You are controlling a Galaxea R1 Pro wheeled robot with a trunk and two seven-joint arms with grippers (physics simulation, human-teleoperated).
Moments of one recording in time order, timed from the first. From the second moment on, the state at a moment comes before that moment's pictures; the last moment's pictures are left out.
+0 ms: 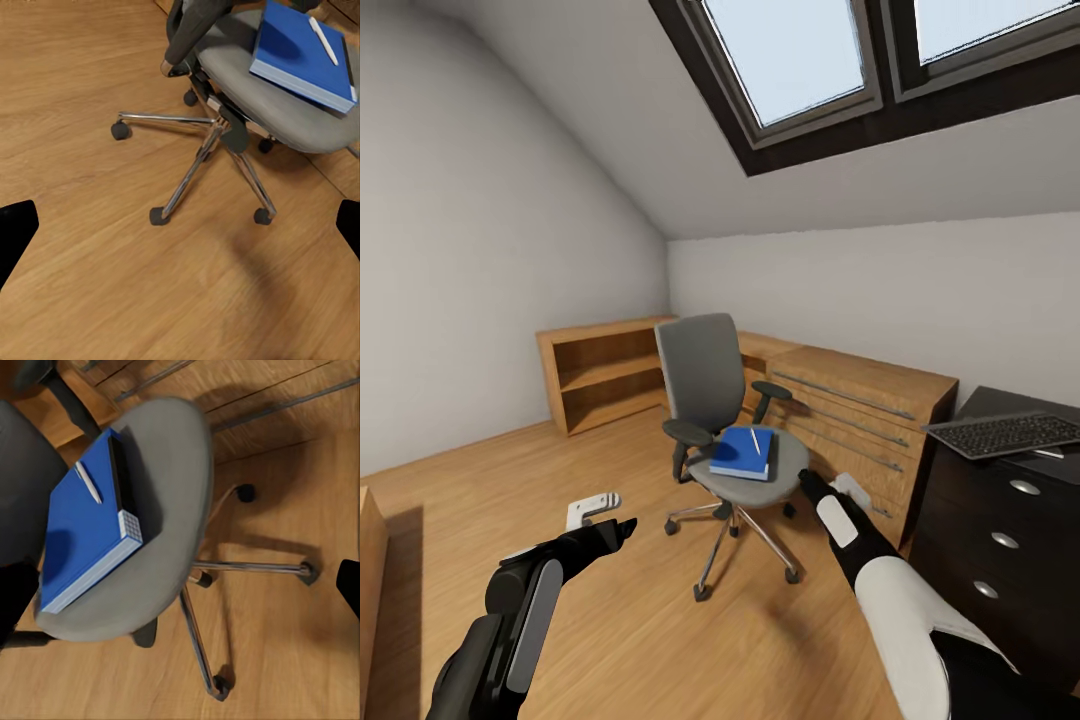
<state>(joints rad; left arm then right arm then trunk) -0.31 -0.08 0.10 -1.49 0.23 0.82 0.03 -0.86 0.13 -0.28 -0.43 -0.51 0.05 -0.25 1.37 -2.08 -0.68</state>
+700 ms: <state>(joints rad) -0.31 -0.08 0.10 -1.49 0.23 0.82 0.03 -0.51 0.14 -0.05 -1.20 -0.51 0.26 -0.52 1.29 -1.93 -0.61</state>
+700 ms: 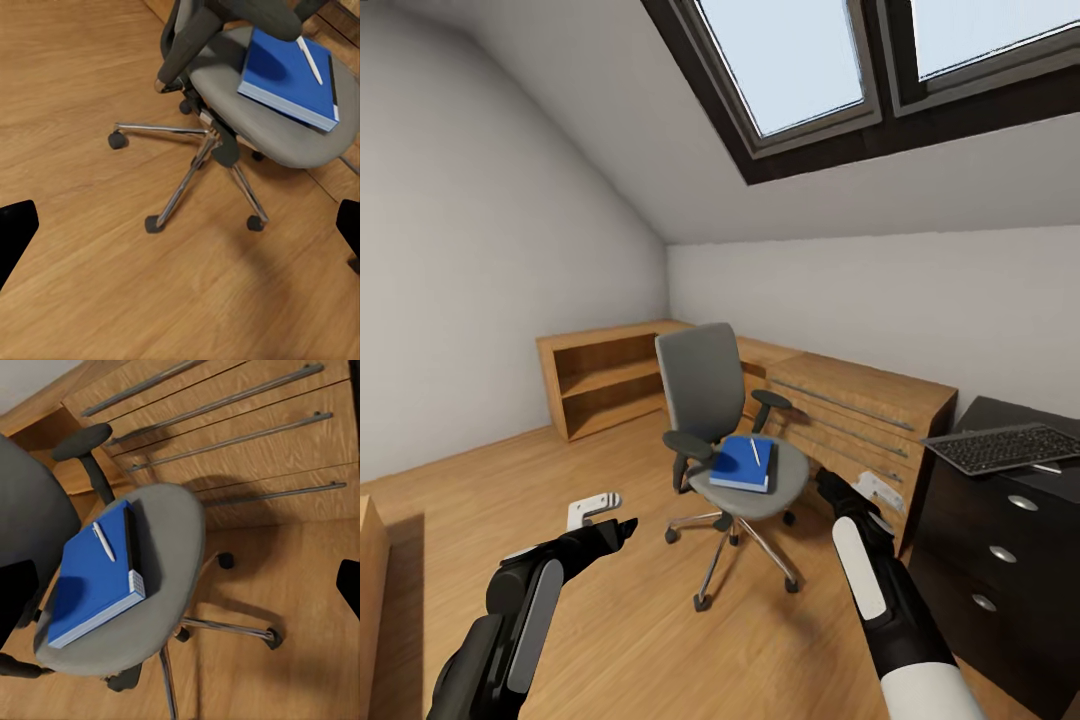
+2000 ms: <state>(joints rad) -0.31 -0.08 0.10 -1.49 0.23 0.82 0.03 -0.50 0.14 -0.05 -1.20 -0.51 0.25 -0.52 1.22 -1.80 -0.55</state>
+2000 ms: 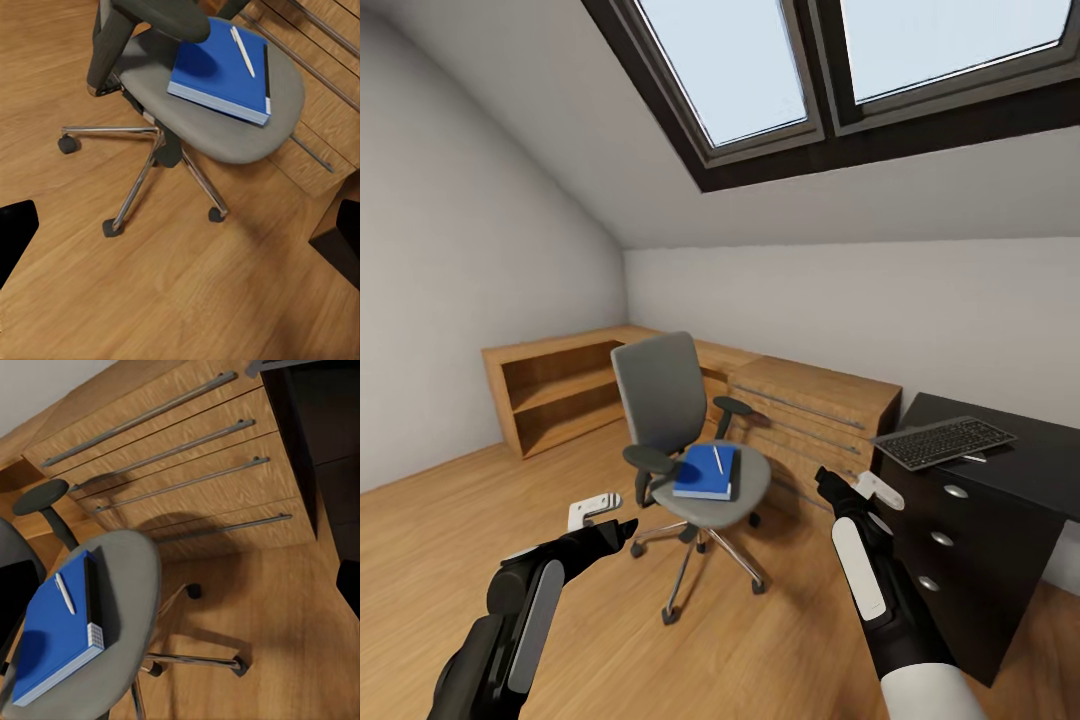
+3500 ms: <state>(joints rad) -0.31 -0.08 0.08 -1.49 0.23 0.82 0.03 -0.50 0.13 -0.05 -1.20 -0.51 0.25 -0.52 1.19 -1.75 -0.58</state>
